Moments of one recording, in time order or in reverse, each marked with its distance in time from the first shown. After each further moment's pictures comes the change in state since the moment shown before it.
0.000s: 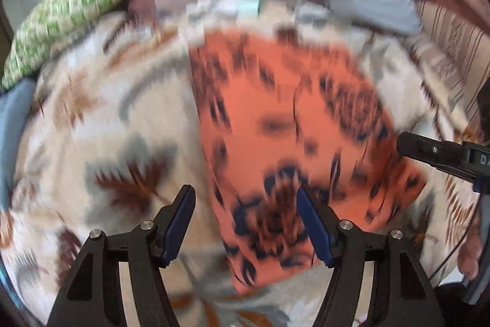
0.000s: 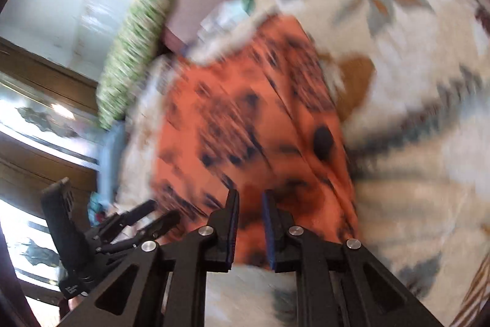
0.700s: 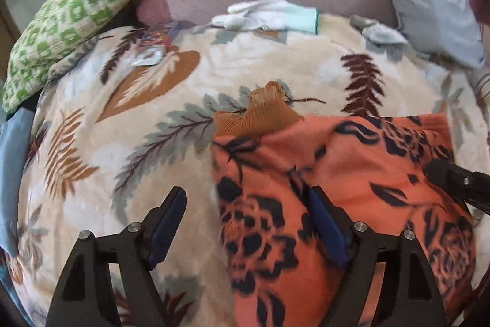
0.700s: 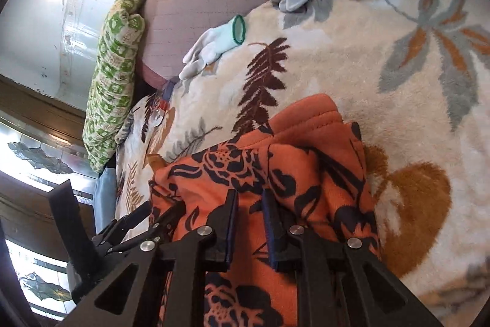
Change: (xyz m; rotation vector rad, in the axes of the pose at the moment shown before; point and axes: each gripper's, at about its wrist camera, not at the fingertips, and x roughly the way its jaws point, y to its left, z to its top) left arm 0.102 0.025 0.093 -0.056 0.021 0.162; right arm 0.097 -0.018 0.095 0.067 0.012 -0.053
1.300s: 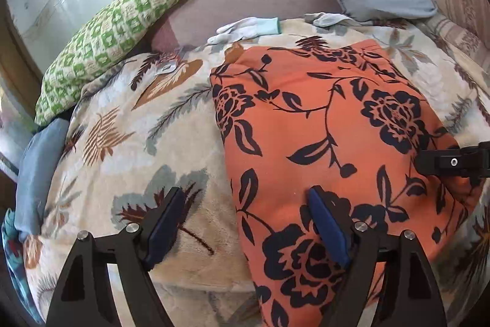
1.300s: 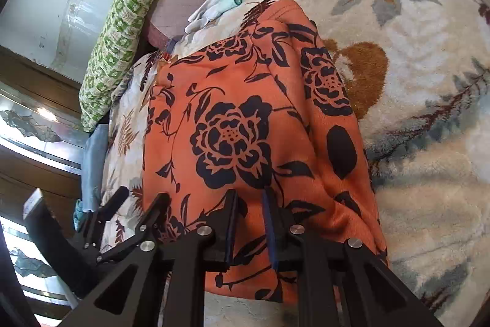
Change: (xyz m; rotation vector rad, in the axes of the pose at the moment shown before) left arm -0.071 -0.025 -0.118 0.168 -0.176 0.069; right arm -0.052 0.006 -0.118 -0.042 0.061 -0.102
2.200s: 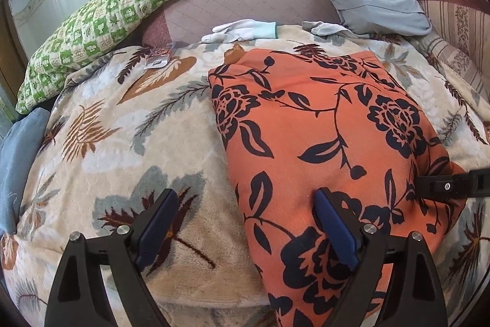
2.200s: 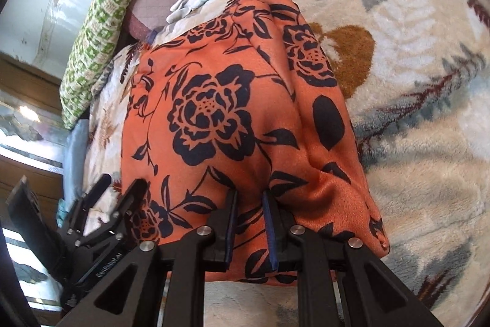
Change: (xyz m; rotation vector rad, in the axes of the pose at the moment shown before) left arm 0.017 0.020 -0.002 -0.069 -0.028 -0.110; right arm 0.015 -0.014 -0.005 0.078 0.050 -0.027
